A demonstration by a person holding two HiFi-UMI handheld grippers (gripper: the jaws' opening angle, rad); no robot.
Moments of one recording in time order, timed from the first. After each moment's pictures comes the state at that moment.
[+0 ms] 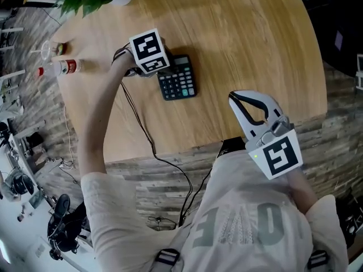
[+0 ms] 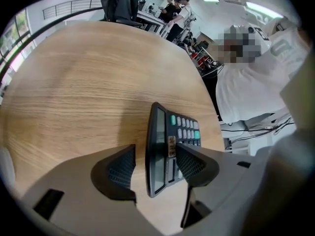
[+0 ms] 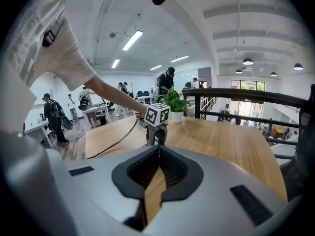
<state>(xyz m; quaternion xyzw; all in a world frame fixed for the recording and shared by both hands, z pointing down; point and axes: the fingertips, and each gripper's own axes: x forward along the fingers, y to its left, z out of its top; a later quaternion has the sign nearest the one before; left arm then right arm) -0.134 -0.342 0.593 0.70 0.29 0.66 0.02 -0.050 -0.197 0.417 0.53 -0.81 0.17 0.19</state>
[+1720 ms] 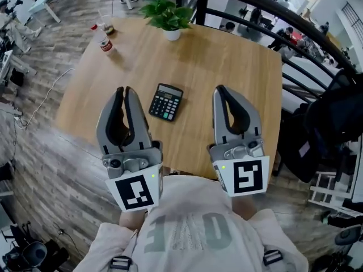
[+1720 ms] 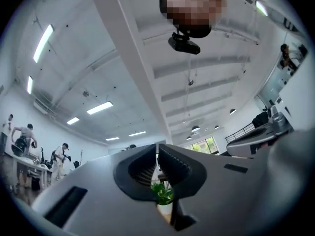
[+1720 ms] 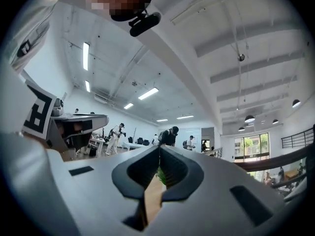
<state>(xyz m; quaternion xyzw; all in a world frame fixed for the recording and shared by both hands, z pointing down) -0.185 -0.201 0.156 0.74 -0.63 -0.09 -0.19 -0.028 -0.212 0.202 0.55 -0.83 -0.12 -0.02</state>
